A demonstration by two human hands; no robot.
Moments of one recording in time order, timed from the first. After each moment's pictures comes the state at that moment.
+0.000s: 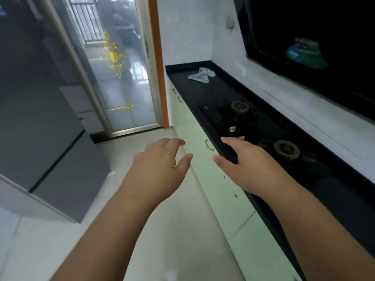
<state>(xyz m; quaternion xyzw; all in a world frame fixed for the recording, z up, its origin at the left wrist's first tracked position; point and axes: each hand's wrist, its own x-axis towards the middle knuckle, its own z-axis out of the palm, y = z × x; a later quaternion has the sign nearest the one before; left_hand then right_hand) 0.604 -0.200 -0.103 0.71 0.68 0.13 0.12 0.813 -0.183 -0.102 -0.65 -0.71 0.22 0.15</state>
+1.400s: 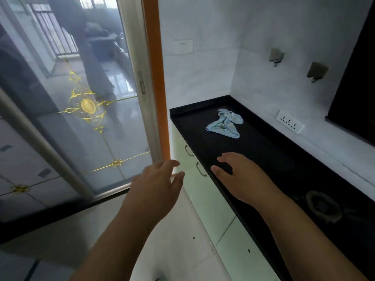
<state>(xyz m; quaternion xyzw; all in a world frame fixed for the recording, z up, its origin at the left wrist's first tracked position) 0.372 0.528 -0.143 0.72 0.66 0.11 0.18 0.593 0.551 -0.158 -0.68 -0.67 0.24 0.18</state>
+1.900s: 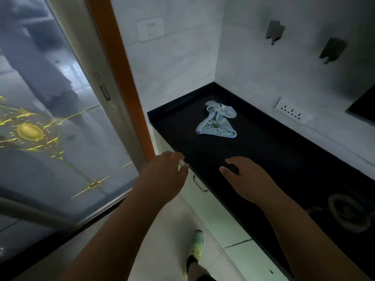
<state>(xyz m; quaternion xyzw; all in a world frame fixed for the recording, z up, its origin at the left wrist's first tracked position) 0.387 0.785 -0.187 0.79 0.58 0.02 0.22 0.611 0.733 -0.231 -0.78 -0.54 0.27 0.16</state>
